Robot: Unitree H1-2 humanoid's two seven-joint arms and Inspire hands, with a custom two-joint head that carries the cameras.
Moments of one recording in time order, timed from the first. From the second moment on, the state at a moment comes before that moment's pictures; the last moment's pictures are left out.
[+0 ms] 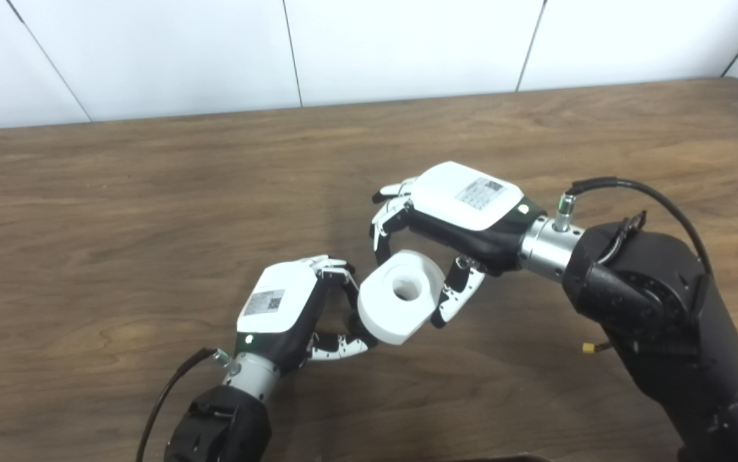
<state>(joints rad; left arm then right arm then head) 0.09 0.16 -0.41 -0.43 0.99 0.21 -0.32 -0.36 -0.37 0.34 -0.69 -0.79 0.18 0.92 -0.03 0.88</state>
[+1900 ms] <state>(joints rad) 0.09 0.16 -0.42 -0.43 0.99 0.22 -0.33 -0.35 -0.36 0.36 -0.69 -0.86 0.15 0.97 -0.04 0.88</state>
